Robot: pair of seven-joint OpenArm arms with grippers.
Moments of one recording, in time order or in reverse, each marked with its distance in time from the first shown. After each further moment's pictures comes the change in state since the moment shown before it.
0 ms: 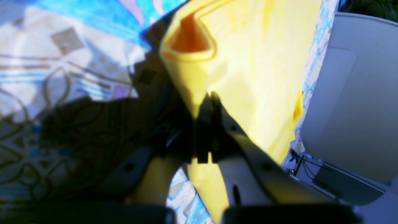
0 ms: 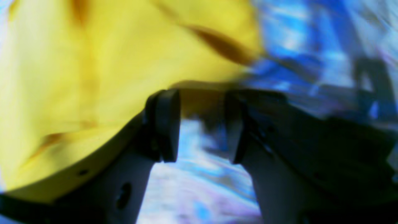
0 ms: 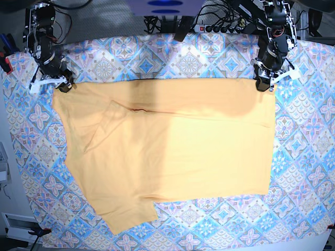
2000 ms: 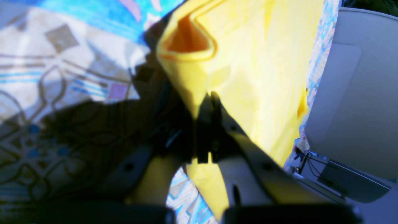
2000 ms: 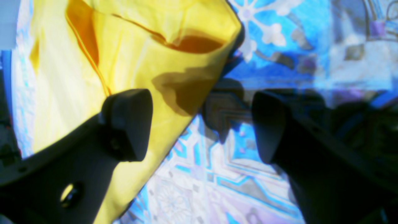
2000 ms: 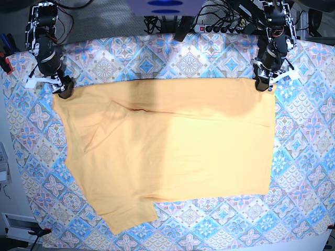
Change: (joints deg) left arm -0.2 0.0 0.0 0.0 1.5 0.1 0.3; right arm 0.7 -3.7 3.9 -1.3 8.9 1.3 1.2
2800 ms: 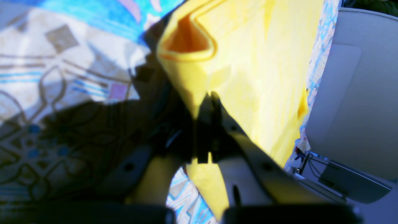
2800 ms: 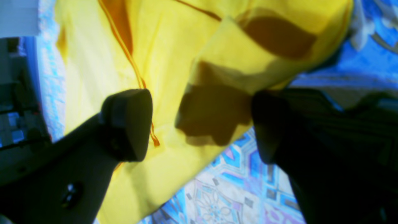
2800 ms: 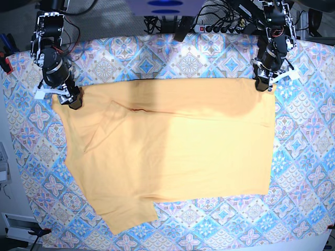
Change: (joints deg) left arm 0.2 0.1 0.0 0.0 0.2 0.0 -0.2; right arm 5.8 -2.6 -0.1 -1.0 0.0 -0.1 -5.3
